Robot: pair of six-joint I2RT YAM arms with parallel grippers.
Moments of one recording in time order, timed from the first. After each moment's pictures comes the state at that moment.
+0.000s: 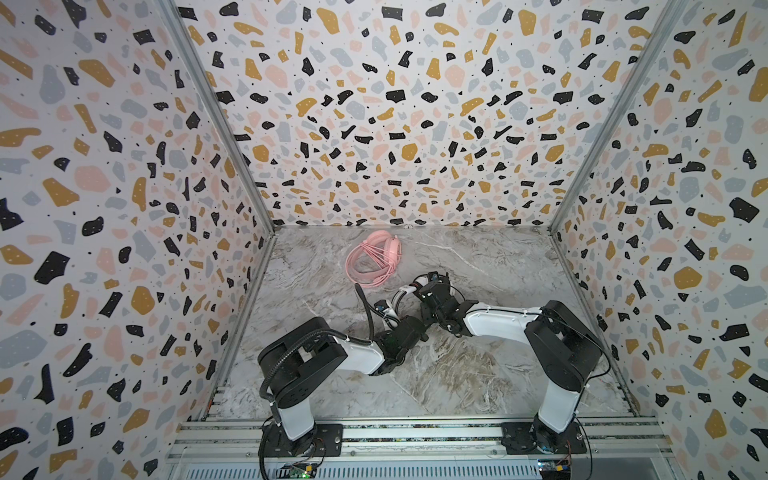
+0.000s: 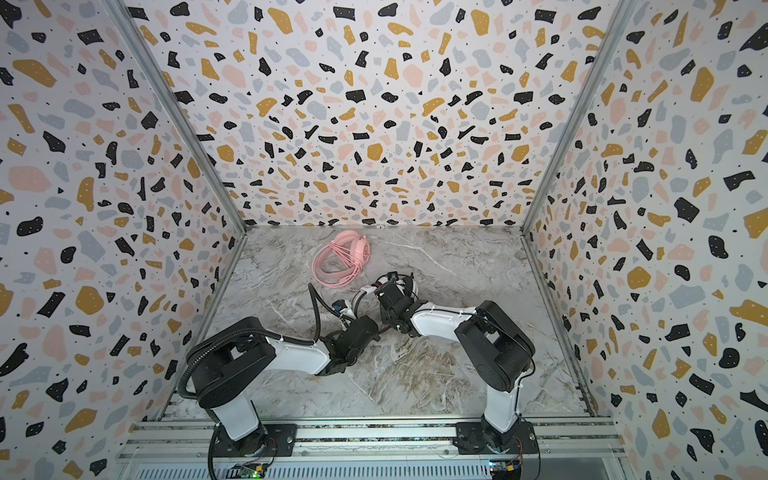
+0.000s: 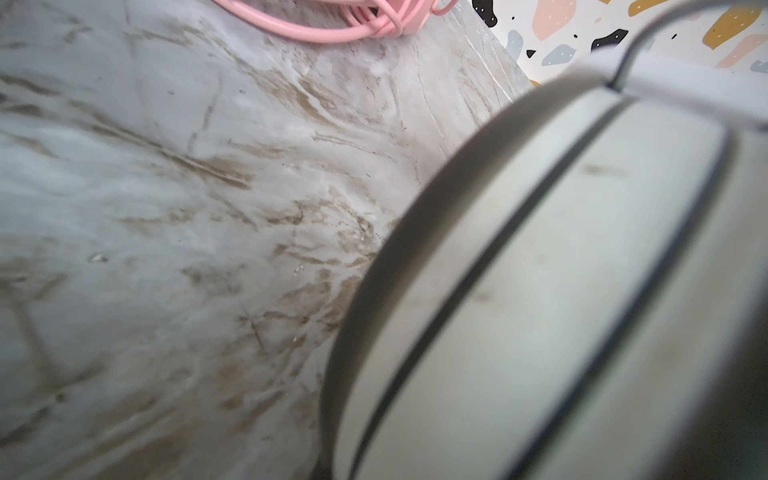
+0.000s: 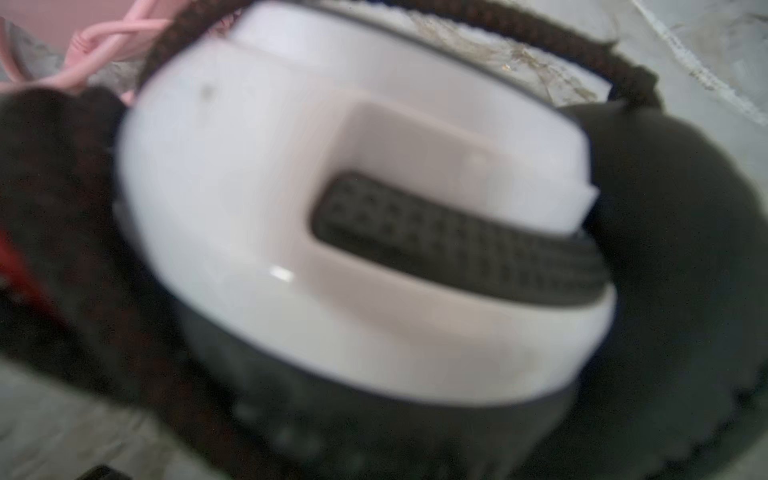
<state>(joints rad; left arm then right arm) -0.95 1.75 0.68 0.37 -0.52 -1.22 0.78 1.82 1.03 -0.10 0.35 0.40</state>
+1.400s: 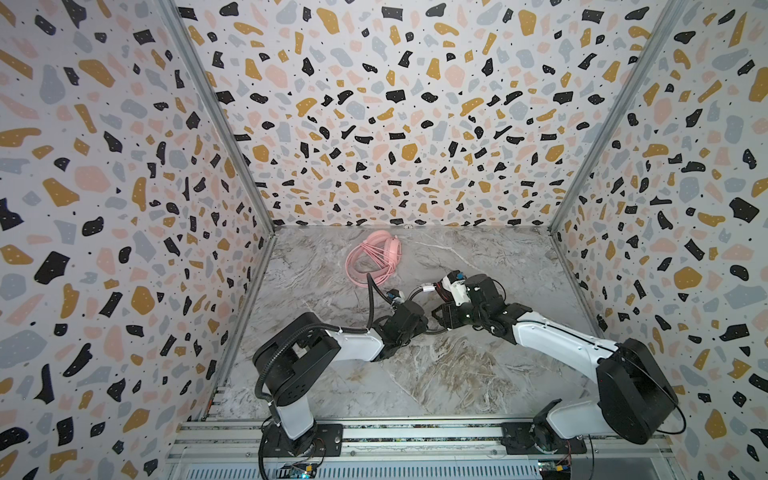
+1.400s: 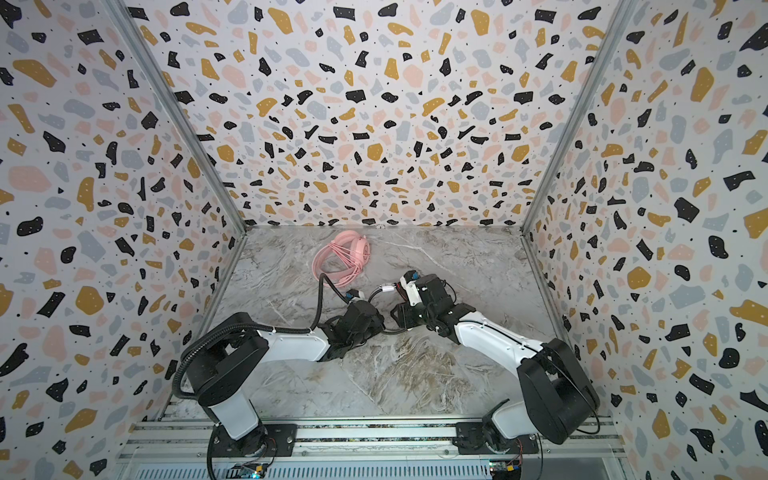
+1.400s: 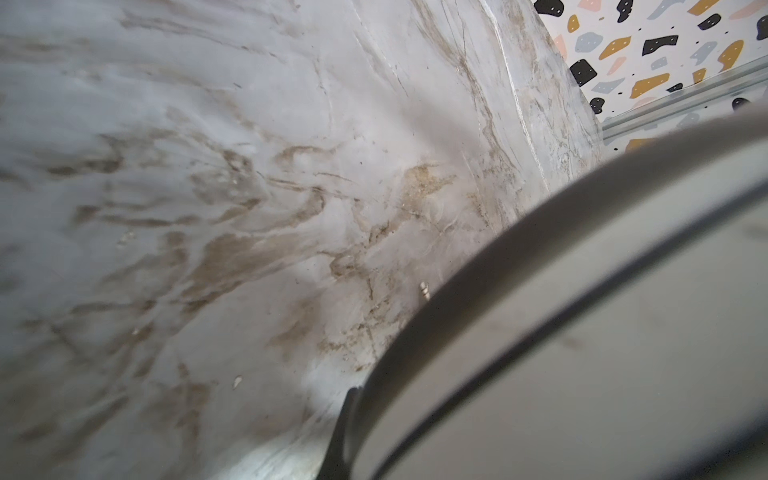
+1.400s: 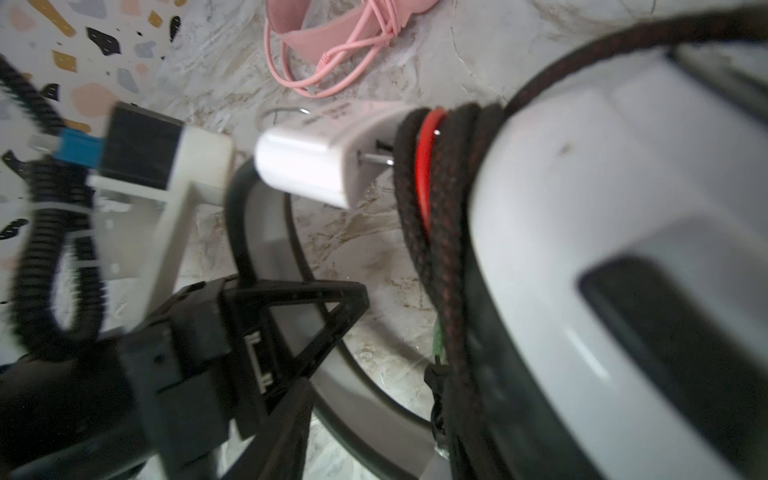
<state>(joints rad) -0.86 1.76 0.81 0.27 -0.17 -1.12 0.58 1.37 0.82 -0.16 -0.30 0.33</state>
